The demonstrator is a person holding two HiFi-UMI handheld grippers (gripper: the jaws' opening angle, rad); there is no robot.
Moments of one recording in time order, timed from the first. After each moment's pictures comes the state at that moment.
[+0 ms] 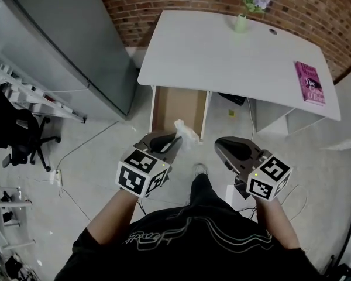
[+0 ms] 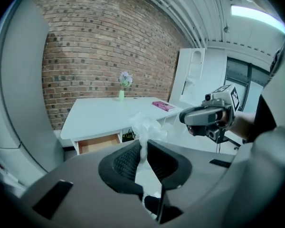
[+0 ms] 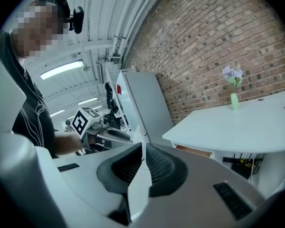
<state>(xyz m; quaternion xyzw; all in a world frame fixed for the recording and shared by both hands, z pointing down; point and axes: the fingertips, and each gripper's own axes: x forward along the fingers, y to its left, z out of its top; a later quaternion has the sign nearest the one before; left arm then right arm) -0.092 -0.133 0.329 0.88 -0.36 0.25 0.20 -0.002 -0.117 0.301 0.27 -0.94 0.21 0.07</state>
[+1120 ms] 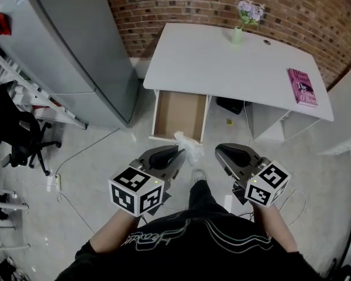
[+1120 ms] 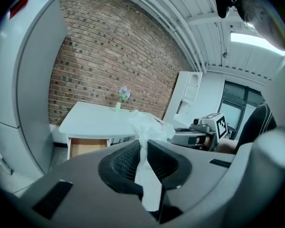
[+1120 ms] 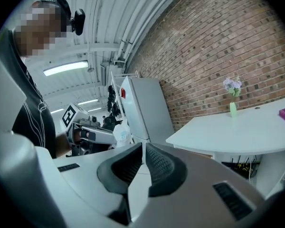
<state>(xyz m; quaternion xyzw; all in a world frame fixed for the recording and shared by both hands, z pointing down) -0.093 -0.042 0.261 0.89 -0.37 0.13 0.23 -0.009 -0.049 0.269 0.29 -0.94 0.18 0.05</state>
